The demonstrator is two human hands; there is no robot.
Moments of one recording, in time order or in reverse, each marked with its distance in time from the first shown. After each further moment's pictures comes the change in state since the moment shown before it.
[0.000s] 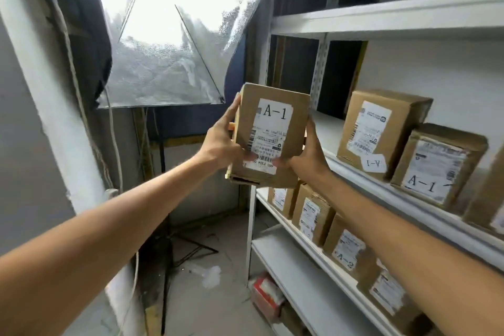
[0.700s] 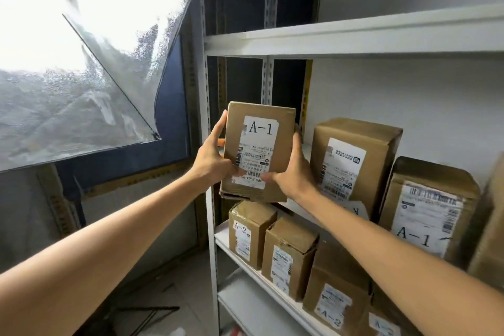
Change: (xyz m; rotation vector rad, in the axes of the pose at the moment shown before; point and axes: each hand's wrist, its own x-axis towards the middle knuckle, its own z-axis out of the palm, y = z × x) left_hand 0.189 -0.033 0.078 -0.134 -0.171 0.079; right_hand 0.131 0.051 -0.049 -0.095 0.184 0.132
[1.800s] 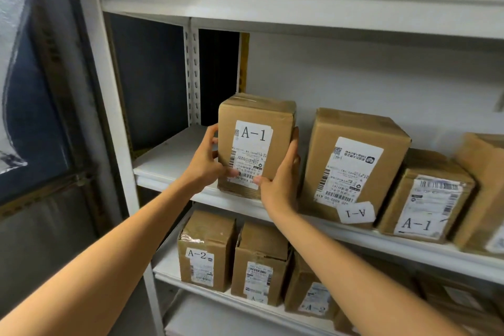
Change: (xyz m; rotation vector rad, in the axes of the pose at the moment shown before) left_hand 0.153 -0.110 0.053 -0.310 -0.492 0.049; right_hand 0.076 0.062 0.056 -0.292 0.665 0.240
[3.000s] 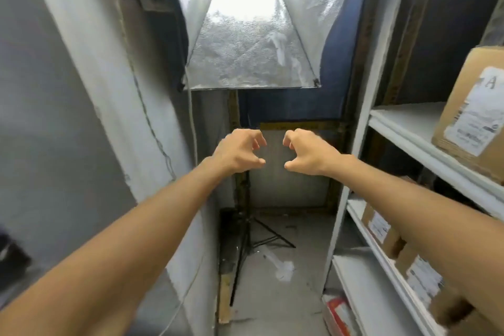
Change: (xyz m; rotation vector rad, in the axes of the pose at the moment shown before) left_hand -0.364 0.091 0.004 1.166 0.719 -0.727; right_hand -0.179 -0.066 0.029 -0.165 -1.197 -1.217
